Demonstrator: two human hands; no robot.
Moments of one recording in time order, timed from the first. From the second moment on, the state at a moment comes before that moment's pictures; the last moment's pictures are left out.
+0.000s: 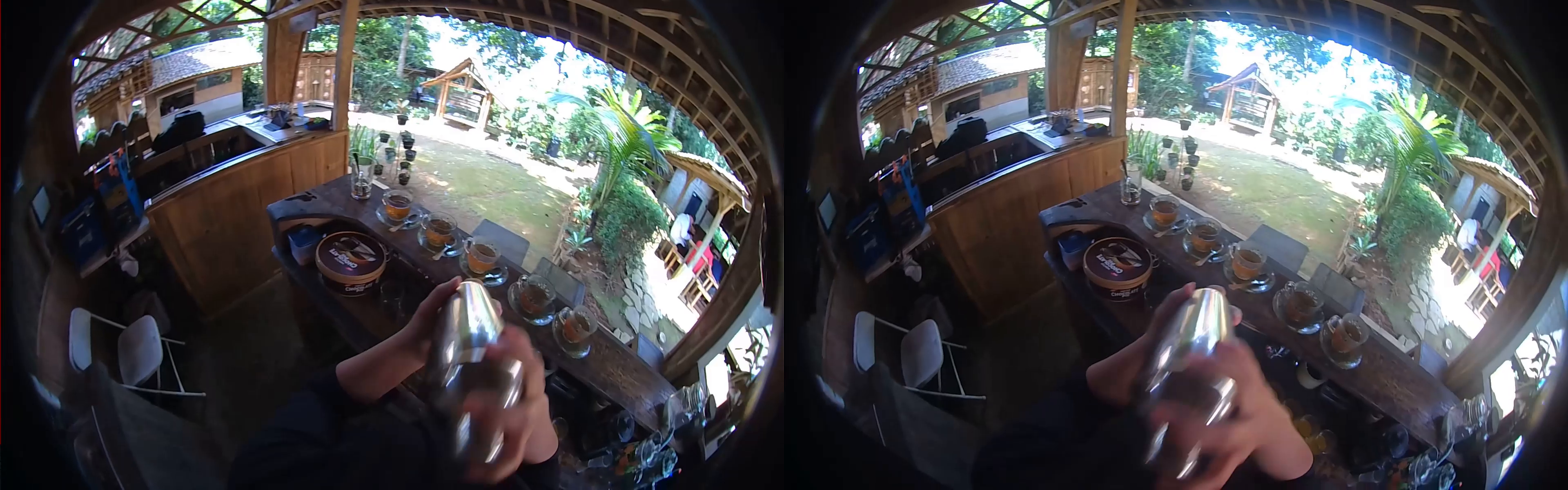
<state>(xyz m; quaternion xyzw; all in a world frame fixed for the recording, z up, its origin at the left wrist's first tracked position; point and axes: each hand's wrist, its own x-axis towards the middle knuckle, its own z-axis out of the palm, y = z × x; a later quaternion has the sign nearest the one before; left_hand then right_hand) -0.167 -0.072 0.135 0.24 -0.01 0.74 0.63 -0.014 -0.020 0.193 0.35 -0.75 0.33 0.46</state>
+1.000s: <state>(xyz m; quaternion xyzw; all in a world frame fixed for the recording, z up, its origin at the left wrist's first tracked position) 0.126 0.084 0.209 0.33 0.21 0.39 0.83 0.277 0.010 0.204 -0.17 -0.70 -0.22 0.66</state>
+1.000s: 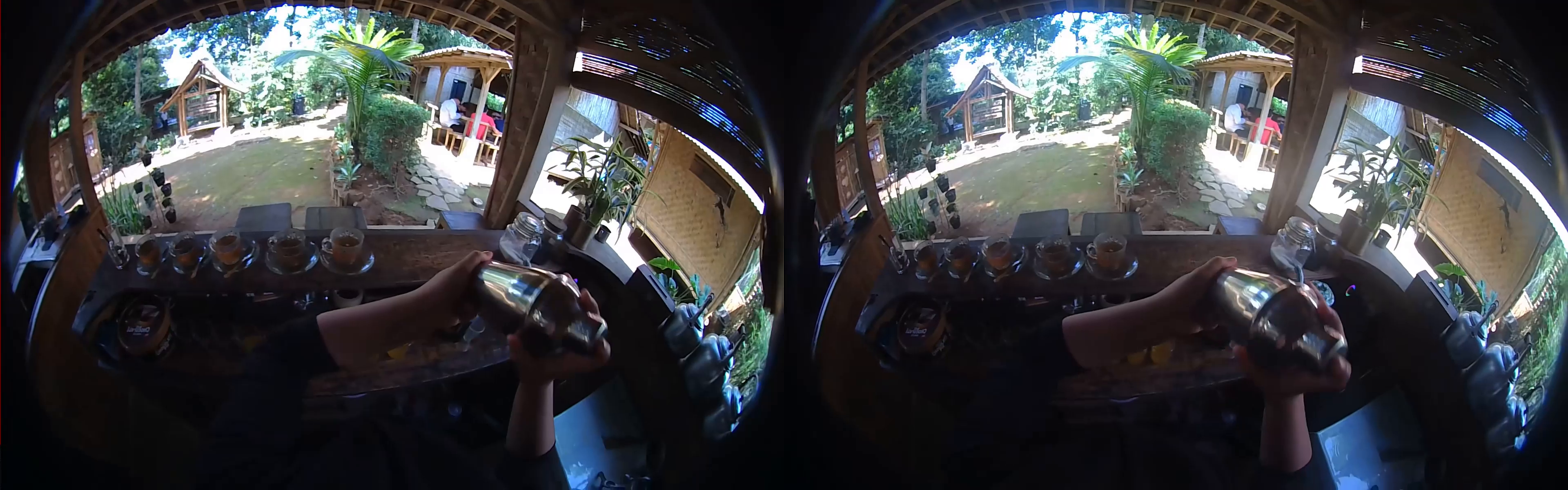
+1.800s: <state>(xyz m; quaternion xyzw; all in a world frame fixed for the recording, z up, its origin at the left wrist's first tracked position) 0.277 0.103 0.174 0.36 0.23 0.31 0.85 0.414 0.008 0.175 -0.21 -0.67 -0.20 0.69</state>
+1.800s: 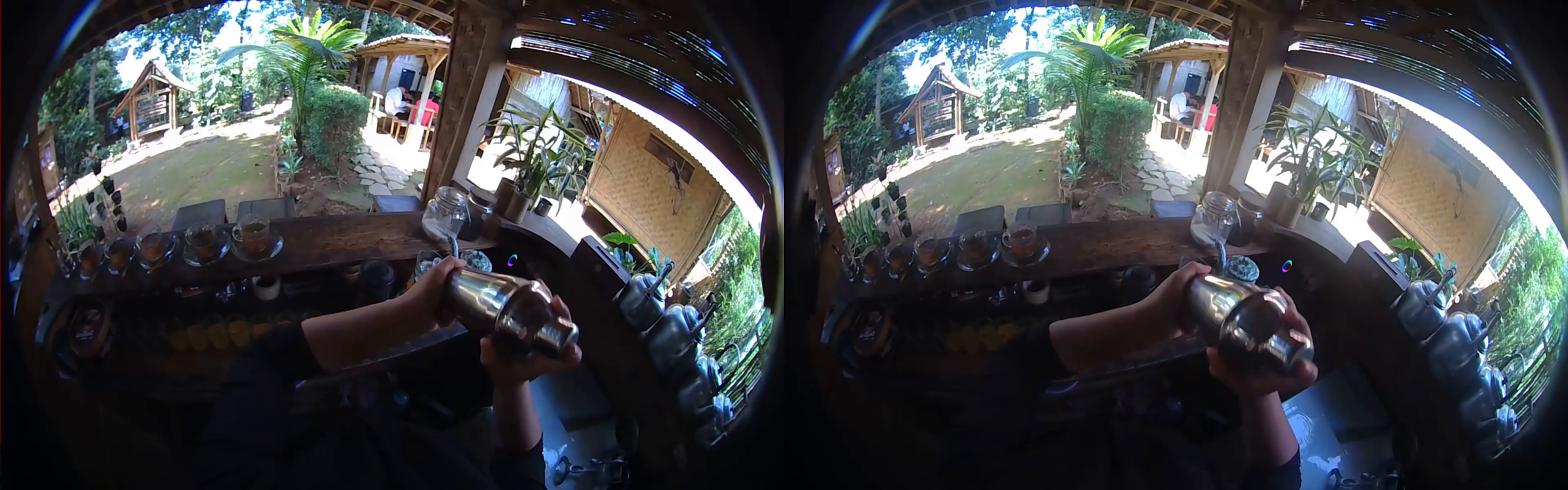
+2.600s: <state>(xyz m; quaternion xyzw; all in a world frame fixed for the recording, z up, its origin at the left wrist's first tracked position) 0.198 0.096 0.221 0.34 0.06 0.41 0.85 0.329 0.023 0.223 -0.08 -0.70 -0.21 0.67</state>
